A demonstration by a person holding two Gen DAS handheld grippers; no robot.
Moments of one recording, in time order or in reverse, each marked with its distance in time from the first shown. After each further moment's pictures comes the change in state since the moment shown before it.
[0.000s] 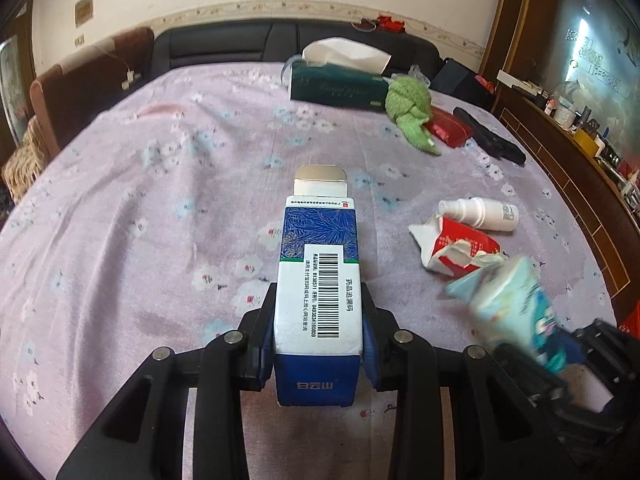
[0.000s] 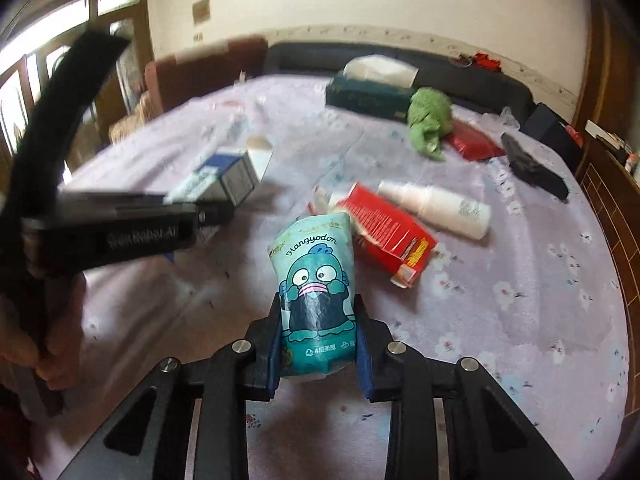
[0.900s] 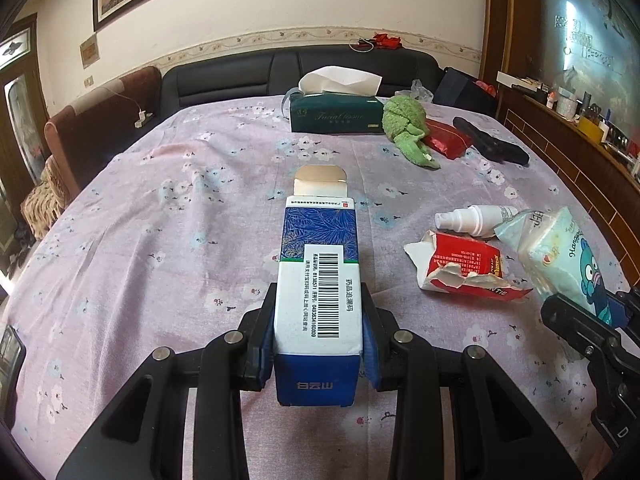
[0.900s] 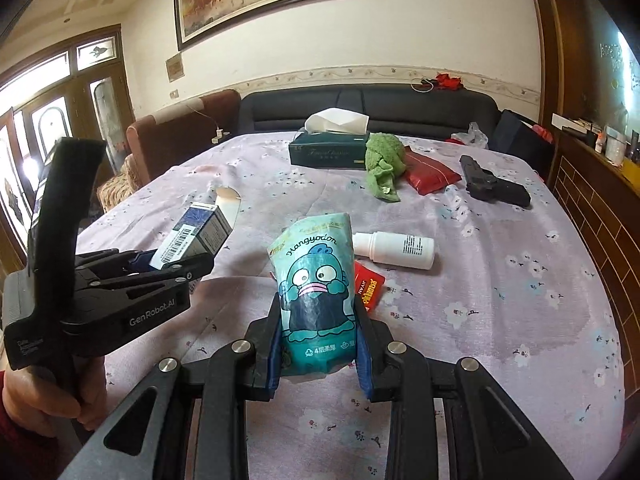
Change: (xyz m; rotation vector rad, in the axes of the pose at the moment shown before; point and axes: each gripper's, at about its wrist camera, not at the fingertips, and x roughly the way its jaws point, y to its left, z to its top) left arm -0.014 -0.020 -0.003 0.082 -0.096 0.089; right arm -0.028 -0.018 0.006 0.107 -0.121 -0.045
